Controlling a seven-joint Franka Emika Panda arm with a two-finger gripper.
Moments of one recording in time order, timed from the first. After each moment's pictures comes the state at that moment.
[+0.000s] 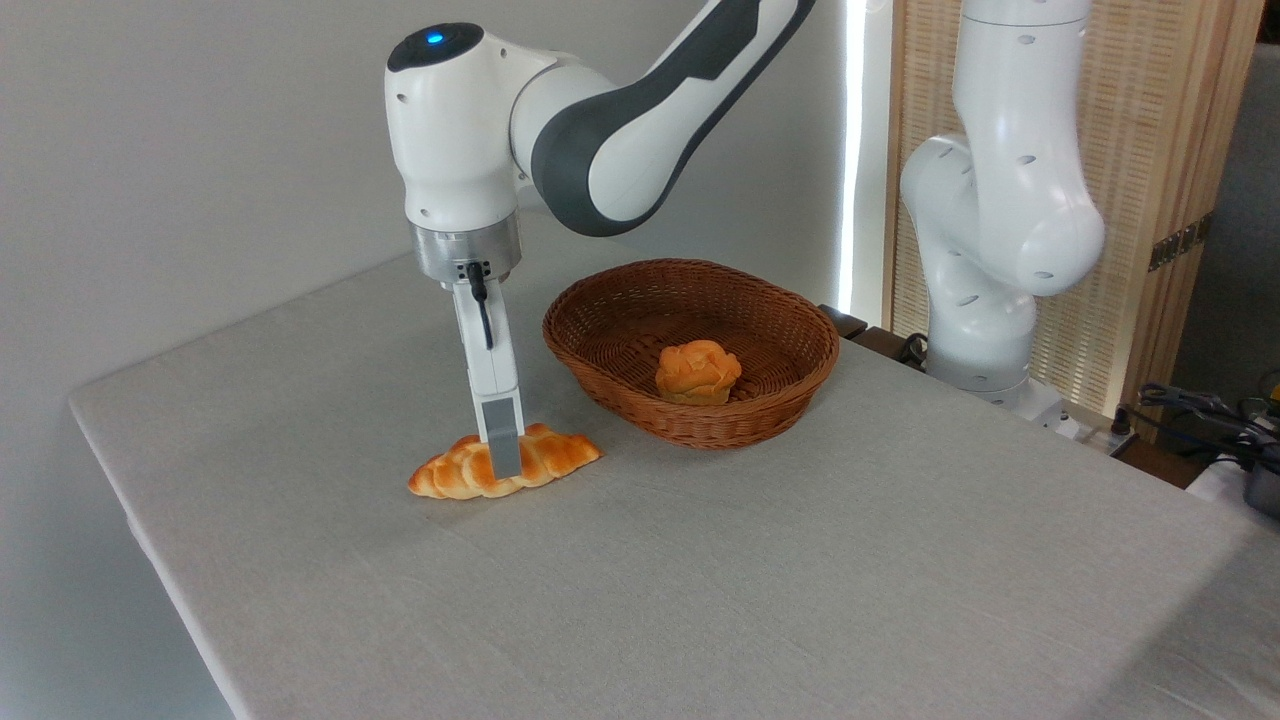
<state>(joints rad) -0.40 -0.04 0.11 -2.14 -0.13 2.16 0.98</state>
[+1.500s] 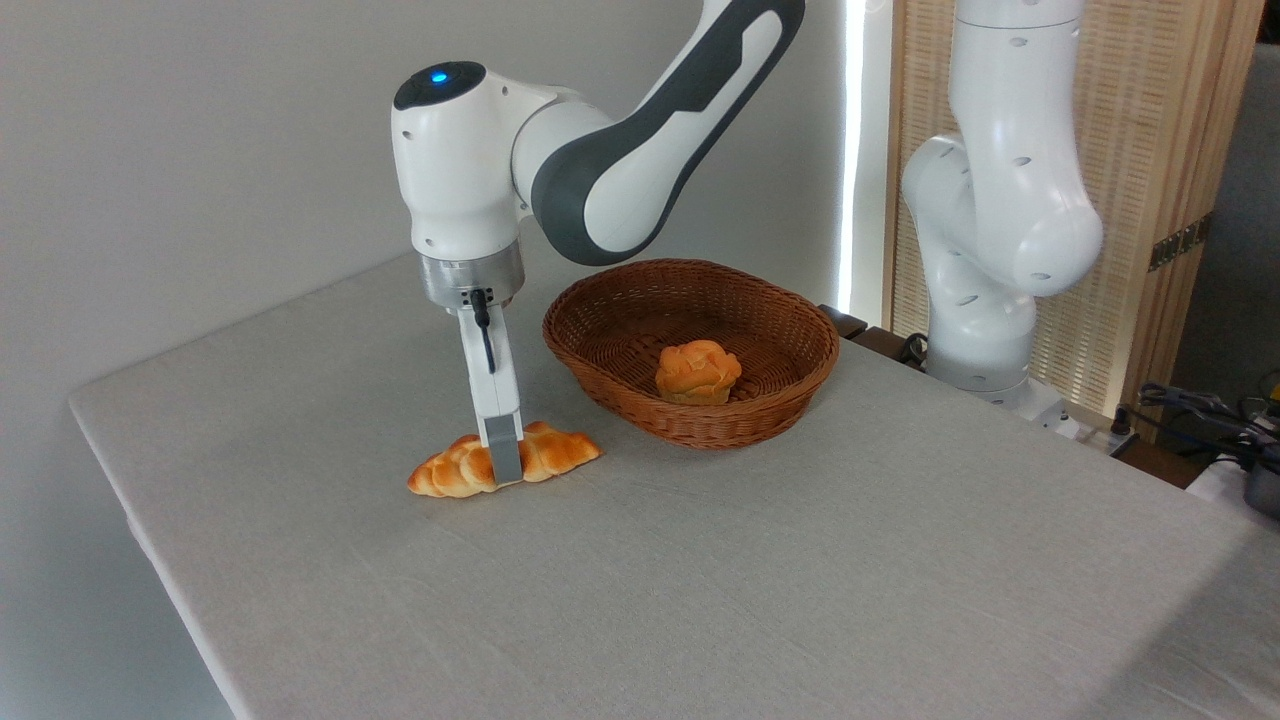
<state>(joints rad) -0.42 -0.01 0.11 -2.18 -0.13 2.23 0.98</state>
